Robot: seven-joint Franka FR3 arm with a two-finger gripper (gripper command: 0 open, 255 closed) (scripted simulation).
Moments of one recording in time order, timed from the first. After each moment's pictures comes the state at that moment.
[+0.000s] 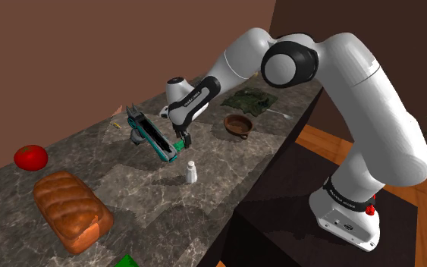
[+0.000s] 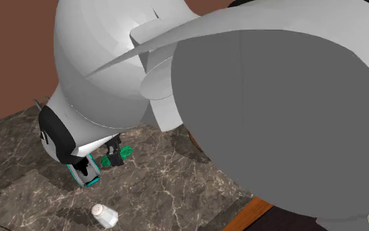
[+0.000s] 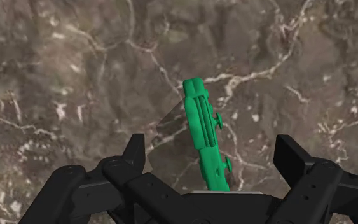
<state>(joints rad) 0.19 0.89 0.01 -1.57 -0.04 2.43 -1.10</state>
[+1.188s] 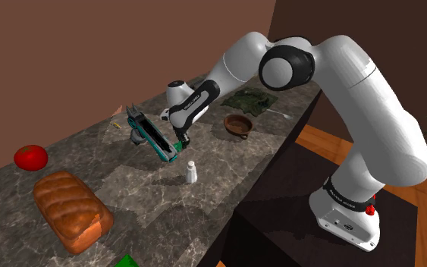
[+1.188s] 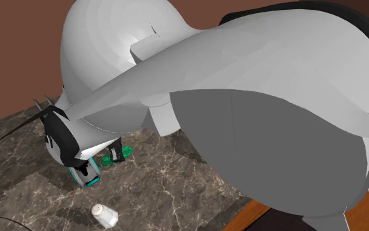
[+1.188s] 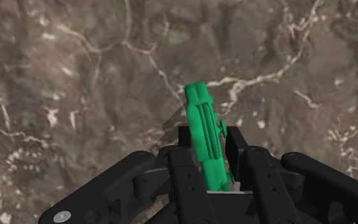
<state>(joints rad) 0.18 0.92 0.01 -1.56 -0.04 2.44 -1.10</state>
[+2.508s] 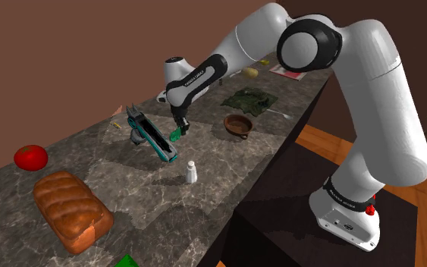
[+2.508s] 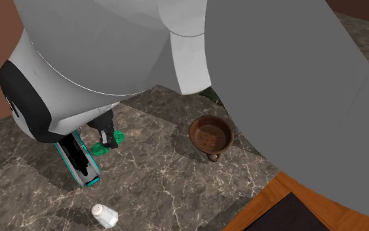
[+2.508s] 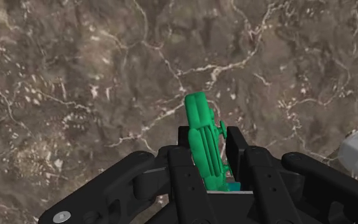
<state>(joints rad) 0.18 0.73 0.02 -1.62 -0.04 2.32 -1.10</state>
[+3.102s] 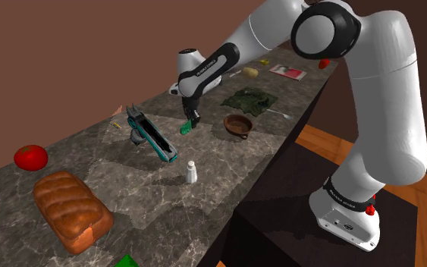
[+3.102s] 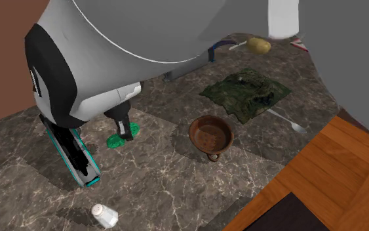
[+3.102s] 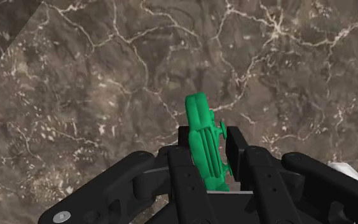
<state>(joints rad) 0.12 0.61 0.00 -1.75 -0.03 2.33 -1.17</state>
